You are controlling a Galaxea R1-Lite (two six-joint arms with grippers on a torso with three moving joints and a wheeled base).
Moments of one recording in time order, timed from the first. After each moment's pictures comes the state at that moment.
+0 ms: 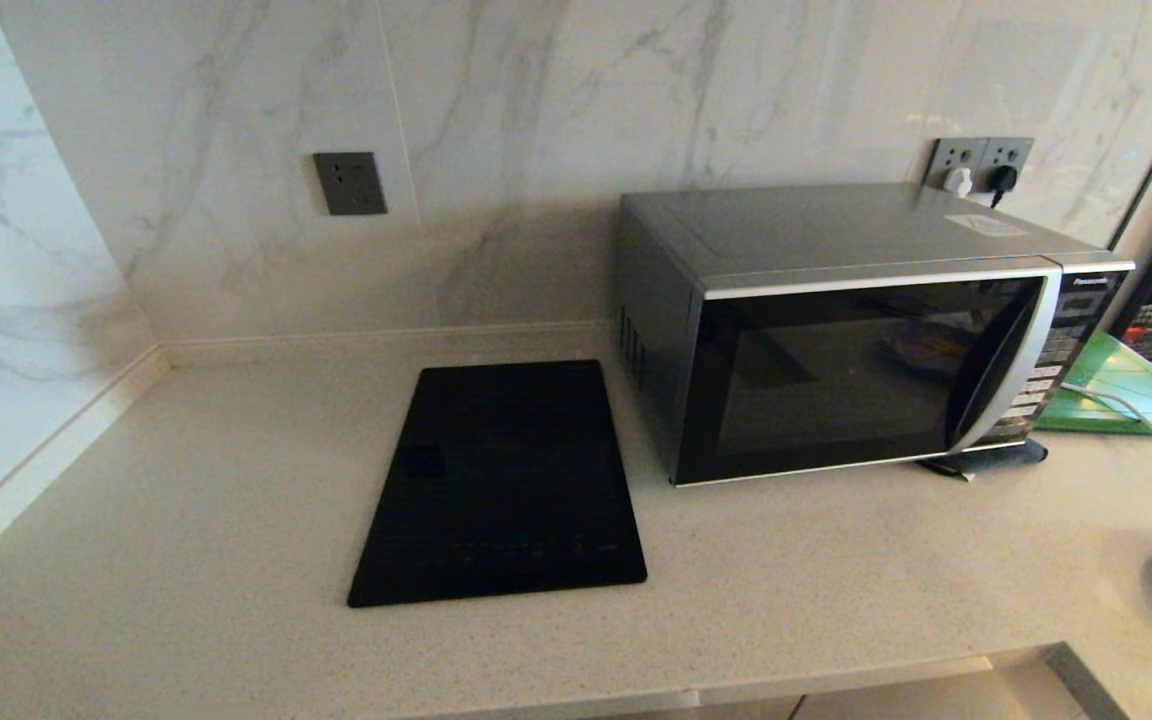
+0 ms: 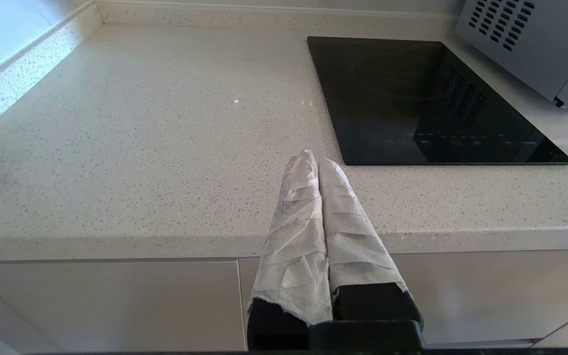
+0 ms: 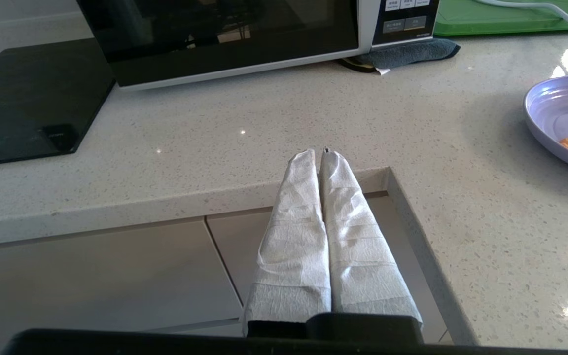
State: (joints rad) left arm 0.00 0.00 0.00 -0.01 0.03 -0.07; right arm 0.00 0.00 0.00 0.00 -0.05 0.14
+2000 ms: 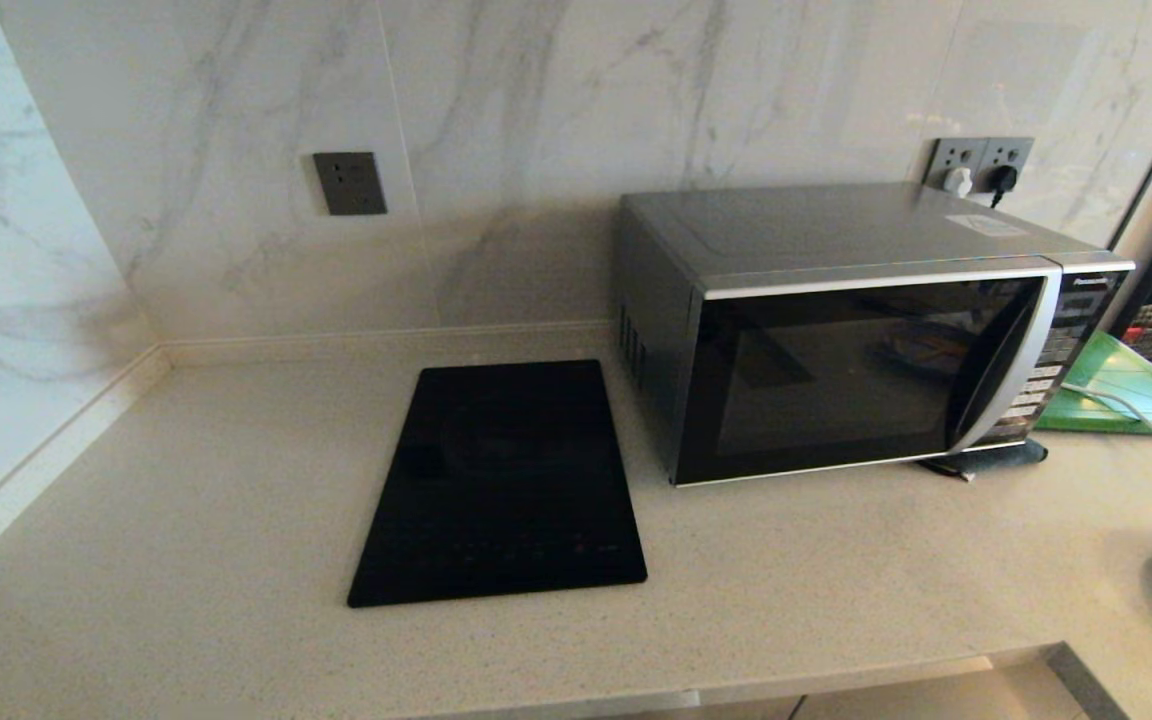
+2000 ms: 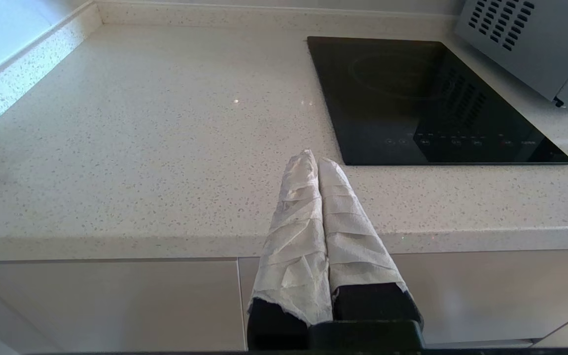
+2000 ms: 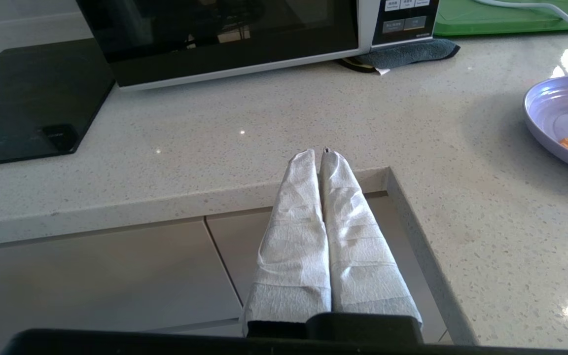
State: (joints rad) left arm 0.00 0.00 0.00 -0.01 0.03 -0.07; right arm 0.00 0.00 0.00 0.00 -0.05 0.14
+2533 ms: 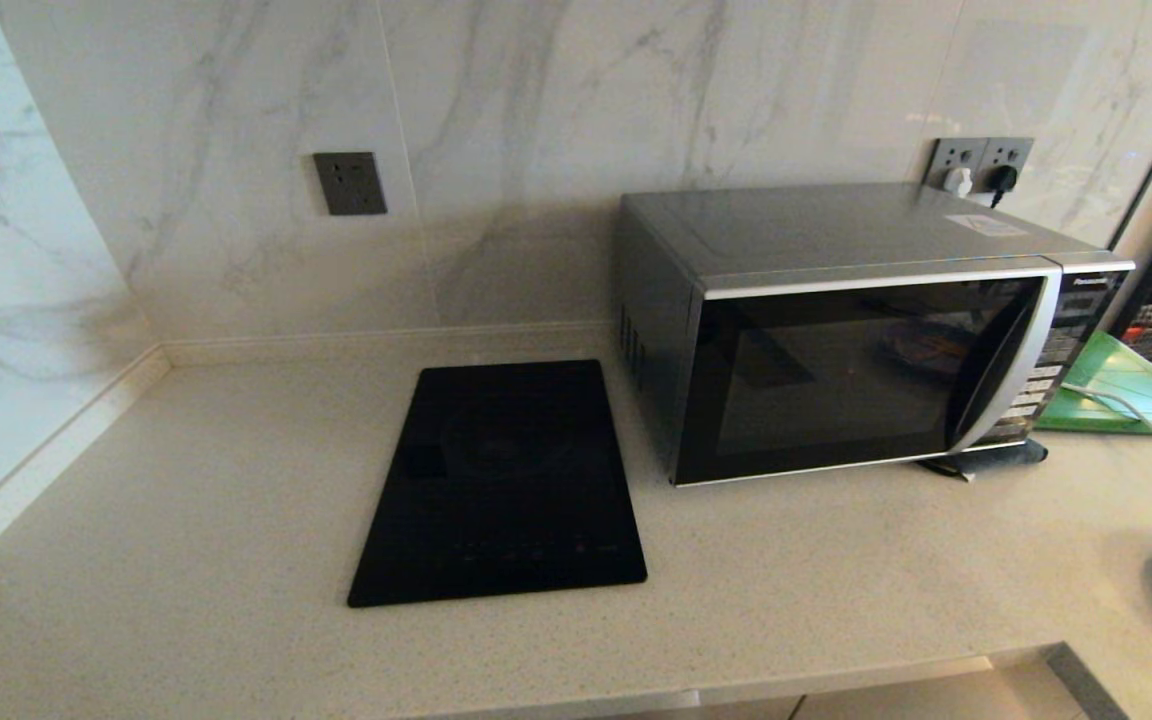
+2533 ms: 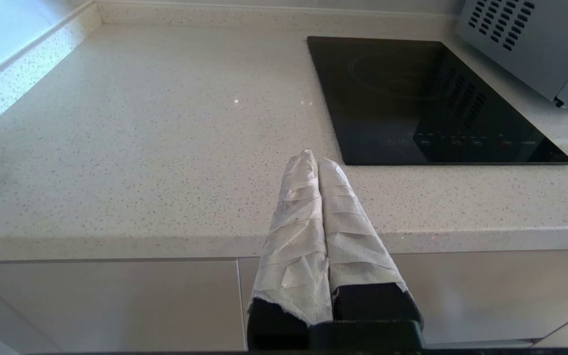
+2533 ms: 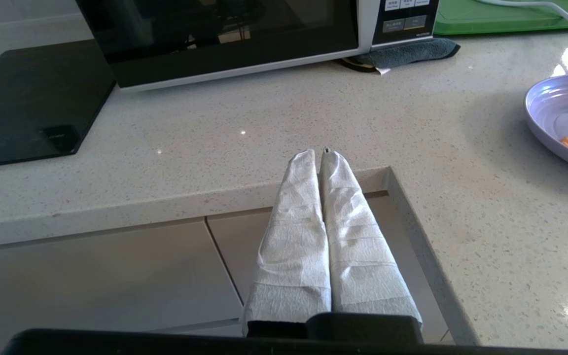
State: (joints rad) left arm 0.00 0.00 0.00 -0.01 0.03 -0.07; right arm 0.00 0.00 0.00 0.00 -0.05 0.14
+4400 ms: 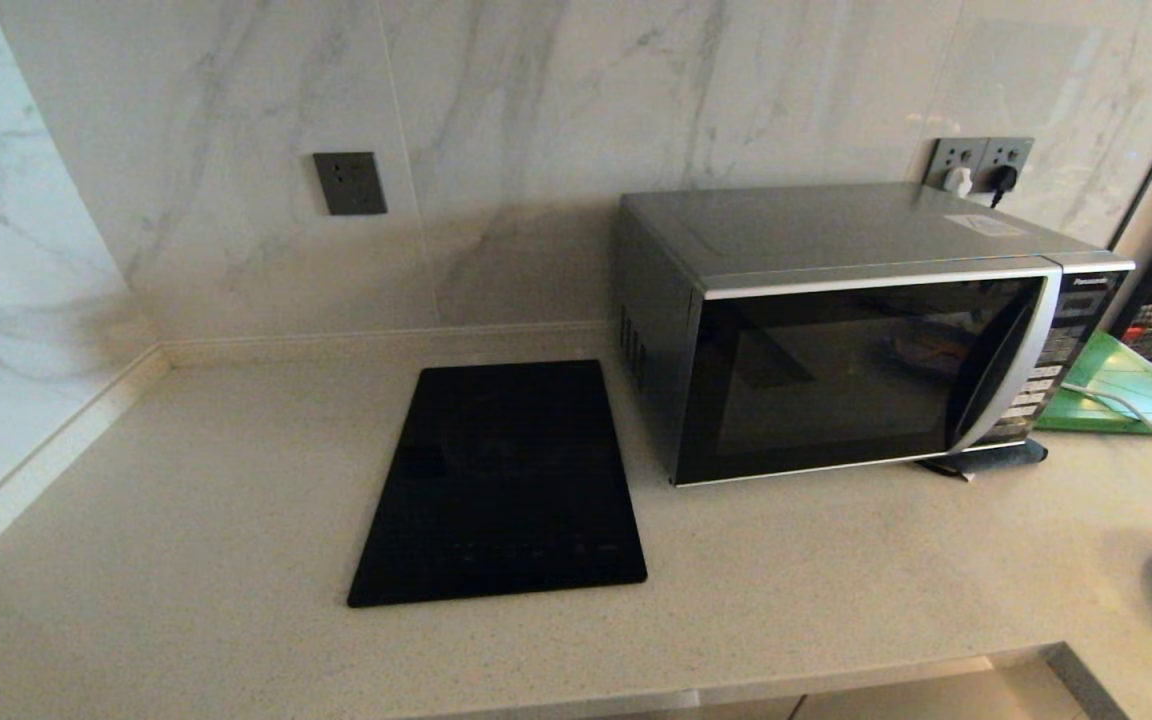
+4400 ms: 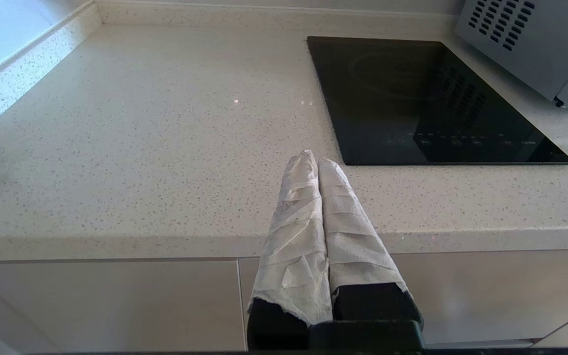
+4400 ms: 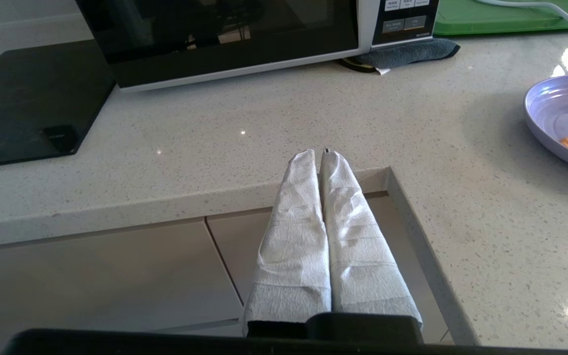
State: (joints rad) left arm 0.00 0.00 0.00 -0.01 0.03 -0.07; right arm 0.00 0.00 0.00 0.00 -0.05 0.14
